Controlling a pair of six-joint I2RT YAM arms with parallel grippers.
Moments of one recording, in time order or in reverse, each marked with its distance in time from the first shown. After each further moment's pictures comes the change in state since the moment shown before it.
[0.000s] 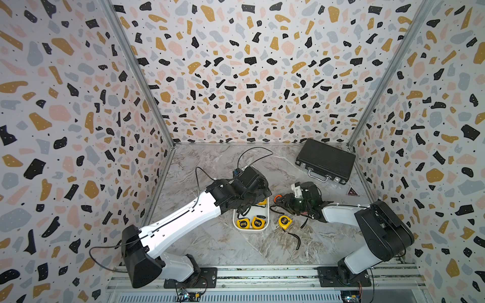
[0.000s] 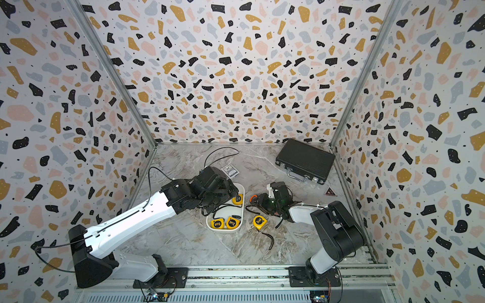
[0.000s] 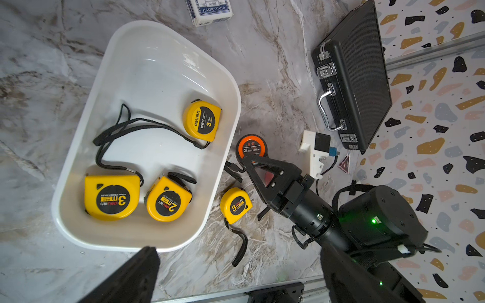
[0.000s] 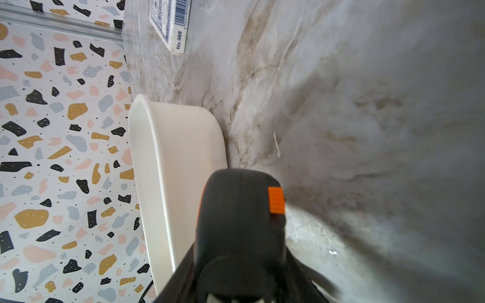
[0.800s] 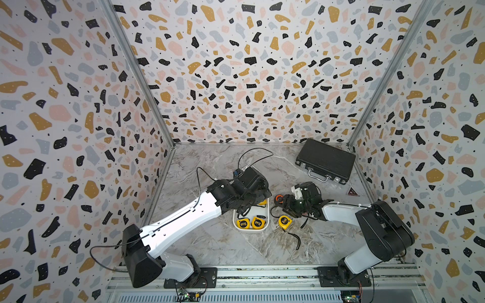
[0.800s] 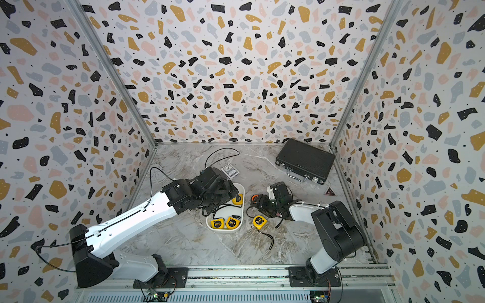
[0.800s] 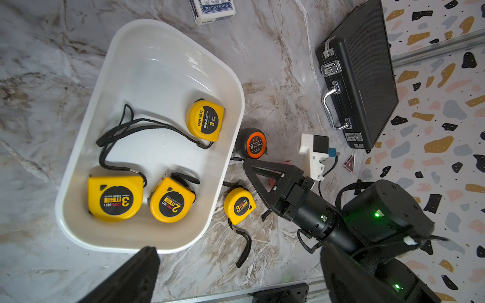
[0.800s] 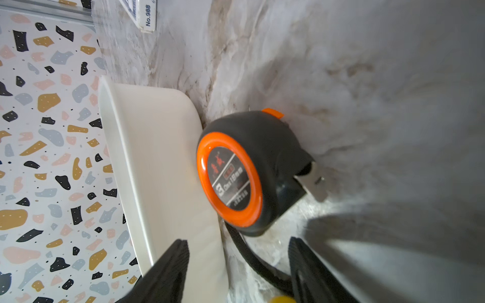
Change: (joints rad) left arm 0.005 0.014 -0.006 -0.001 -0.001 0.022; right arm -0.008 -0.014 0.026 -0.146 -0.016 -0.051
